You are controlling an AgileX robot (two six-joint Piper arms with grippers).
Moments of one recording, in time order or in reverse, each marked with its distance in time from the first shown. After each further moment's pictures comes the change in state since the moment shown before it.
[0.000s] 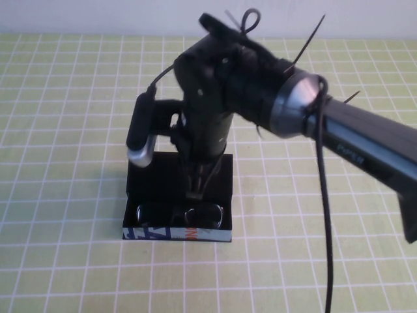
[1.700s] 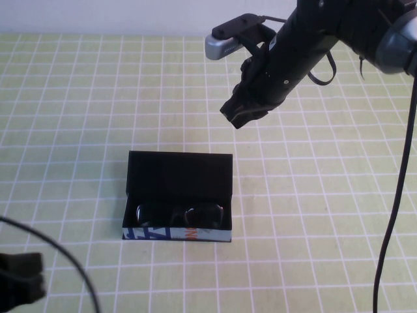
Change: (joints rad) right arm -0.333 -0.057 0.000 0.401 -0.036 0.232; left arm -0.158 0.623 -0.436 -0.353 0.237 -0.024
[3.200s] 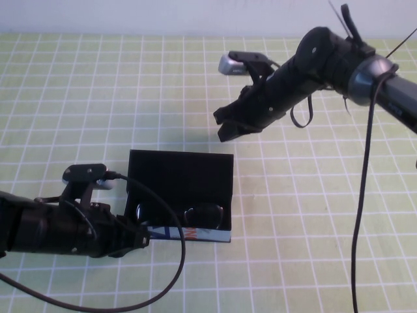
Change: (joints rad) right arm -0.101 0.241 0.000 0.321 -0.217 0.006; left arm -0.058 1.033 -0.204 -1.121 -0.067 1.371
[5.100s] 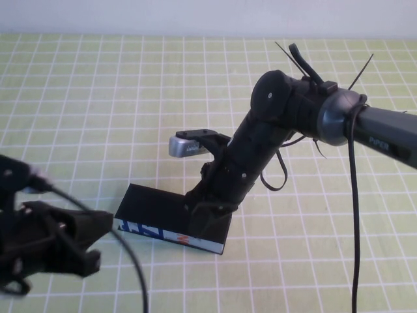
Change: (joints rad) right arm 0.205 -0.162 0.324 0.040 0.224 -0.073; left arm 0.000 -0.634 0.155 0.285 -0.058 -0.278
